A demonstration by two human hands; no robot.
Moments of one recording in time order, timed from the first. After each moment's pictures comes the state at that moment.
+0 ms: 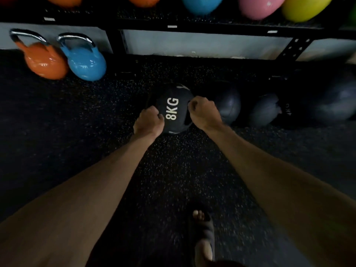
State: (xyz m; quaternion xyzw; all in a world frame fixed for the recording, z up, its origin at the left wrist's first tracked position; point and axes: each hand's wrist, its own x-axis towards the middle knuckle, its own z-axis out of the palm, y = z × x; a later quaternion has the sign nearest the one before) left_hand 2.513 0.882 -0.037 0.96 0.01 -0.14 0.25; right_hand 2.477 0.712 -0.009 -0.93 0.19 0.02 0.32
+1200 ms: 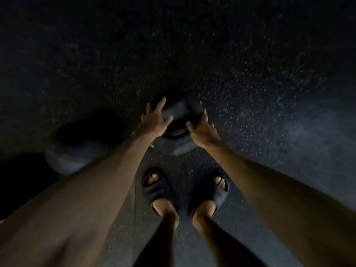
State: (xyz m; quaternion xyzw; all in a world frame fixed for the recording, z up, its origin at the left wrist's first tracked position) left_hand 1.975 1.324 -0.162 0.90 0.03 -0.40 0.18; right_hand 1.903 1.164 -0.164 -0.82 0.33 0.34 0.32
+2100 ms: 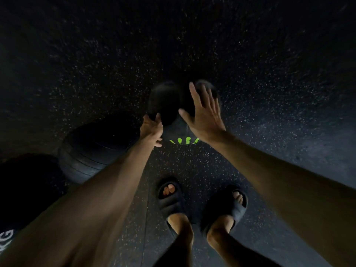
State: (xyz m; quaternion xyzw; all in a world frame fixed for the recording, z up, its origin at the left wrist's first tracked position) left_hand 2.000 1.417 -0.205 0.73 0.35 -0.38 0.44; right_hand 1.981 1.243 -0.181 -0.96 0.04 0.17 0.22
